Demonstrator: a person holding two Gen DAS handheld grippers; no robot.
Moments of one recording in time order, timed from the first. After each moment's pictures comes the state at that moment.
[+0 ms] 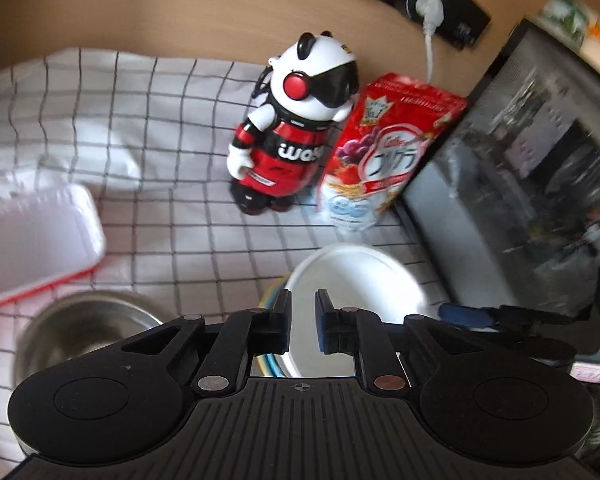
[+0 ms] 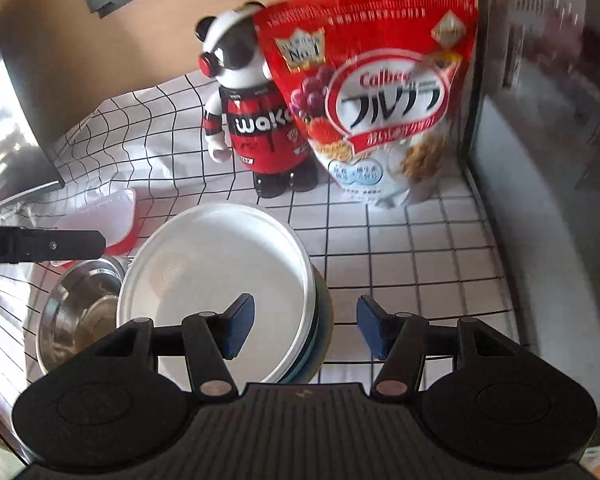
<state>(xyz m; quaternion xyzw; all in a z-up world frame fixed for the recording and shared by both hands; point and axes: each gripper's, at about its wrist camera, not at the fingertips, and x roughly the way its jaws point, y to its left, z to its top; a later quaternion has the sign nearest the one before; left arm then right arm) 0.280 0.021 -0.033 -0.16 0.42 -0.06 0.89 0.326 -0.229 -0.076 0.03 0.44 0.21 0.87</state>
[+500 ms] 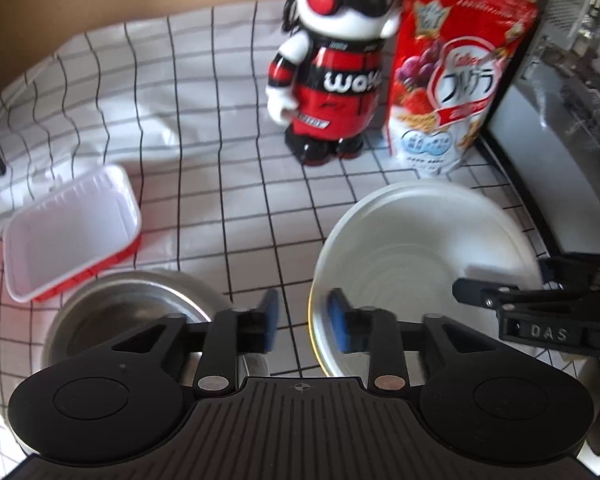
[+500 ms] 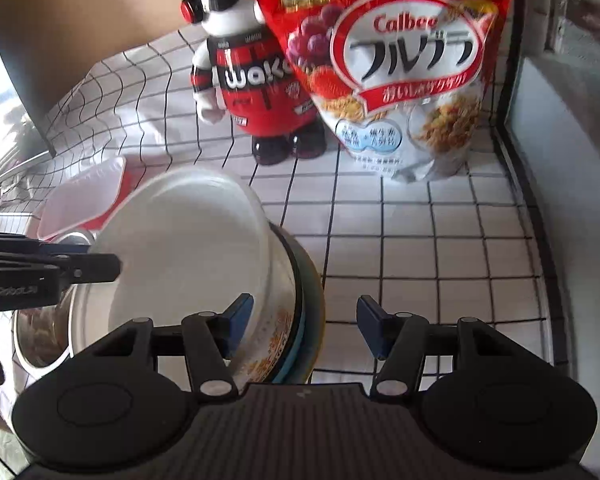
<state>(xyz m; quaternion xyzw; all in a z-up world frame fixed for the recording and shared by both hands) 0.312 -0.012 -0.077 -0.07 0.50 0.04 0.87 0.358 -0.220 -0.121 0.01 0.48 0.25 0.84</state>
